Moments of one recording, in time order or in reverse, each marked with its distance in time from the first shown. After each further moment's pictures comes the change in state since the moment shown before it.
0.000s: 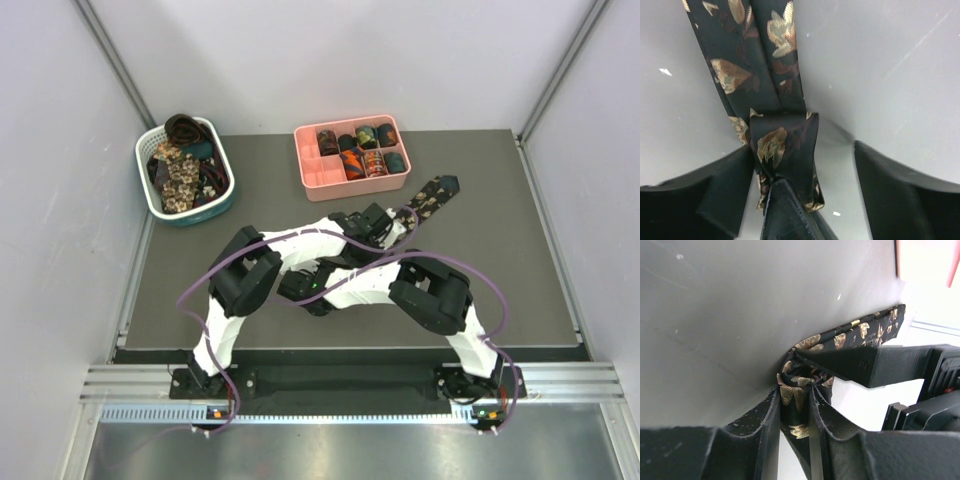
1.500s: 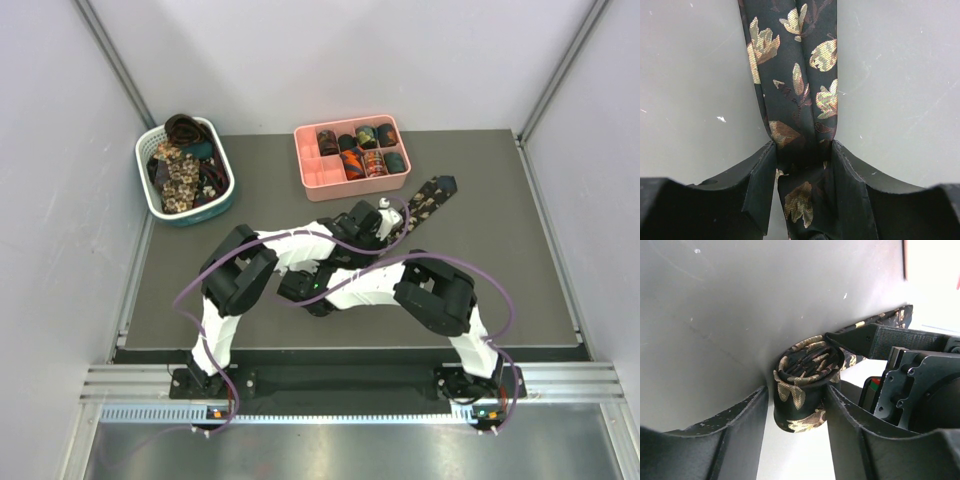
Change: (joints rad) left arm 0.035 -0.052 -0.172 0.371 -0.006 0.014; right arm 0.005 -0.027 -0.009 -0.005 -0.042 -0.003
